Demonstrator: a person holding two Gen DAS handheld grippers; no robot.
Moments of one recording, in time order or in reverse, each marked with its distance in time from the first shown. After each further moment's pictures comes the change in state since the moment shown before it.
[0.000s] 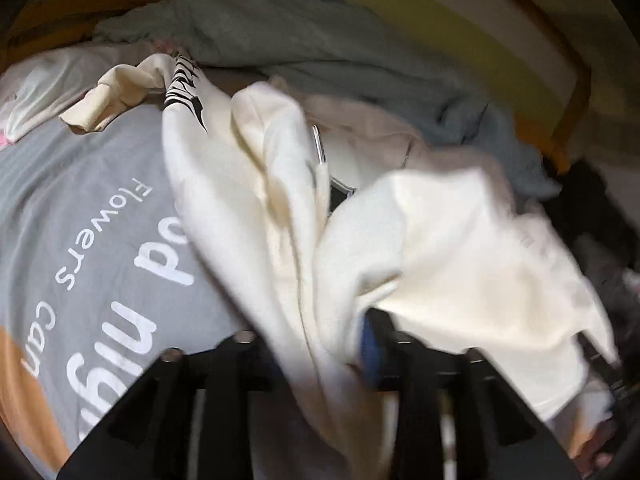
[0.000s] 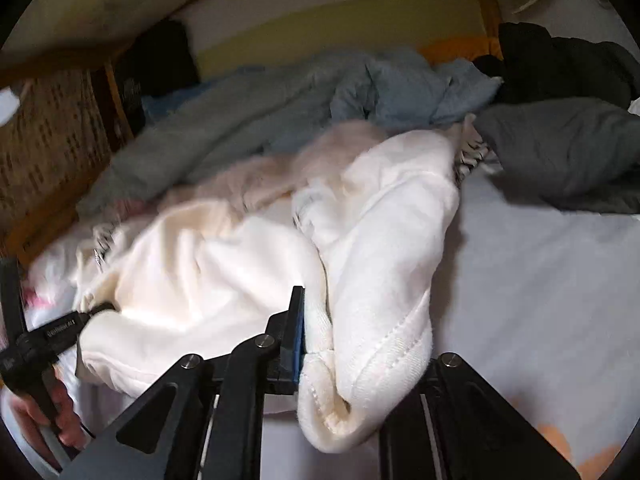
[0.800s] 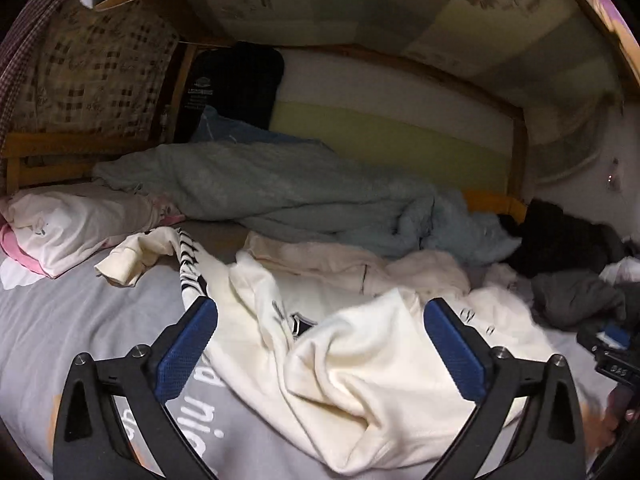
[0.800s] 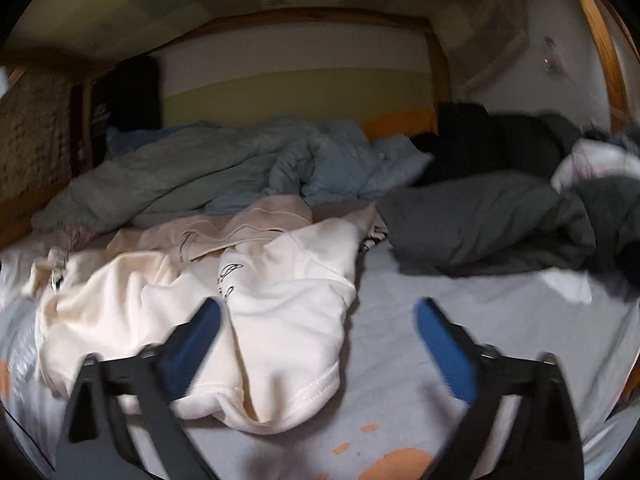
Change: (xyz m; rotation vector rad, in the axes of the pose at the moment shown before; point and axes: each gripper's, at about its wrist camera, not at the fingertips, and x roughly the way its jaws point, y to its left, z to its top) left arm -0.118 -0.018 -0.009 0.183 -0.470 -0.045; right arm -0.077 -0.006 0.007 -0.150 -0.272 -0.222
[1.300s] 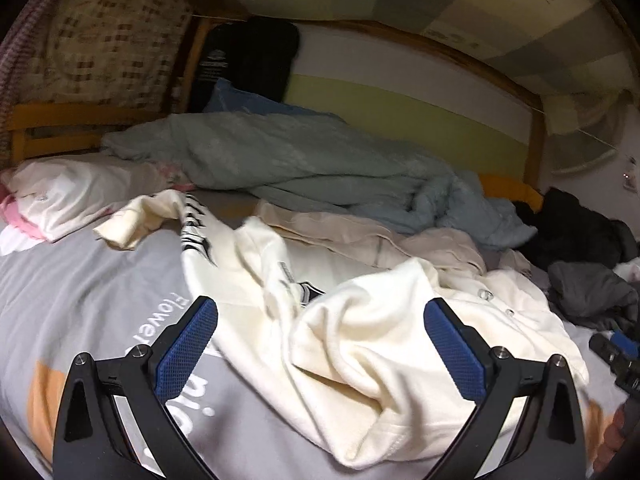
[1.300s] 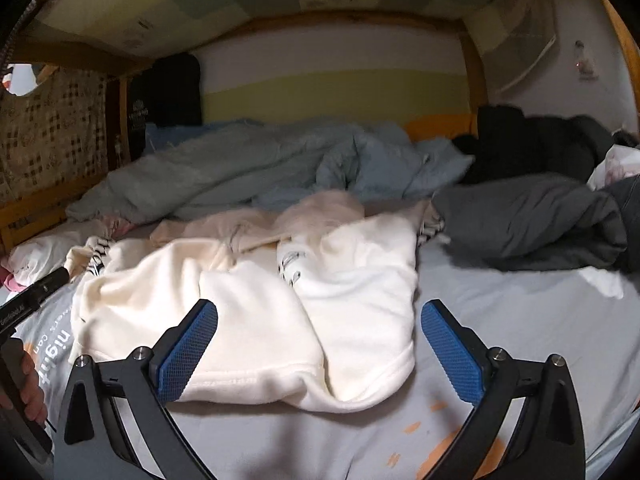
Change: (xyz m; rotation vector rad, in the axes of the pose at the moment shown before) left arm 0.017 0.004 -0.023 -0.058 0.048 0.041; right arm 0.001 0.027 -0.014 0.041 0.033 0.093
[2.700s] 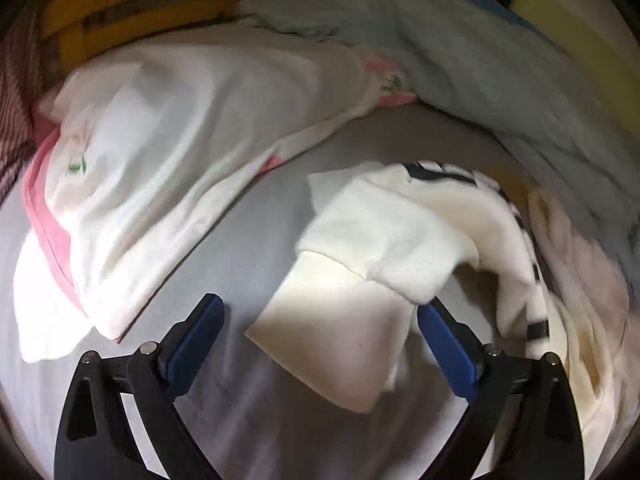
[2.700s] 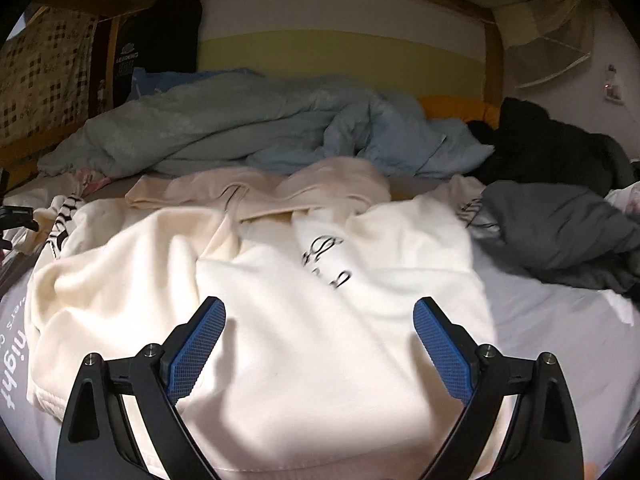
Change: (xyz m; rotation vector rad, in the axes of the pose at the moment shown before) left arm 0.216 0.286 0.088 -0.296 0.482 0.509; right arm 0.083 0.075 0.008 -0.095 0.112 -0.068
